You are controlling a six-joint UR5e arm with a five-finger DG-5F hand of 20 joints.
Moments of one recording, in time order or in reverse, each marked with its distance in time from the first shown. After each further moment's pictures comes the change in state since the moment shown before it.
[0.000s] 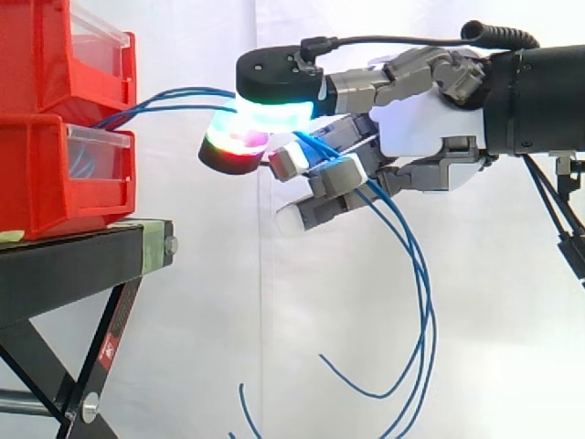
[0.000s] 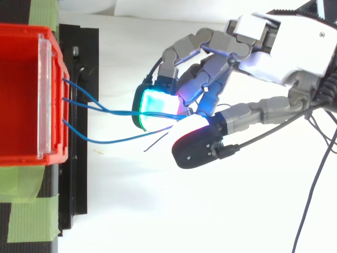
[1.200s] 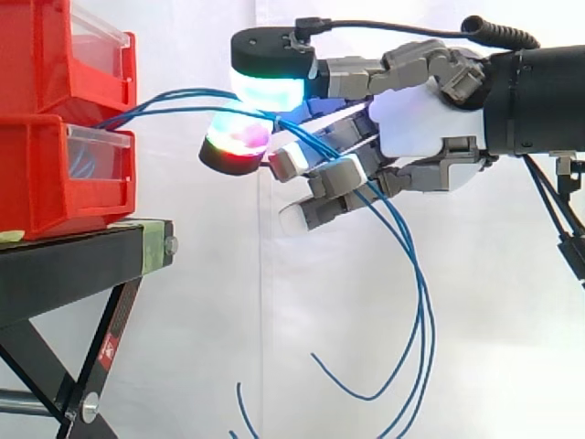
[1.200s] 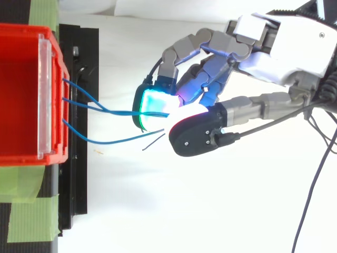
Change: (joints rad) arm 0.002 0.000 0.000 -0.001 0.005 0.000
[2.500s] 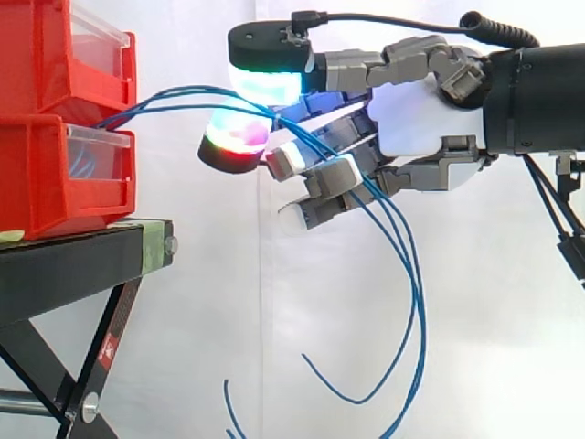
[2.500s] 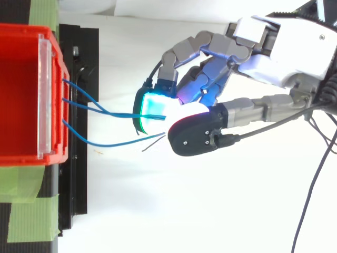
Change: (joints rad) arm 0.003 0.000 0.000 0.002 -0.003 0.000
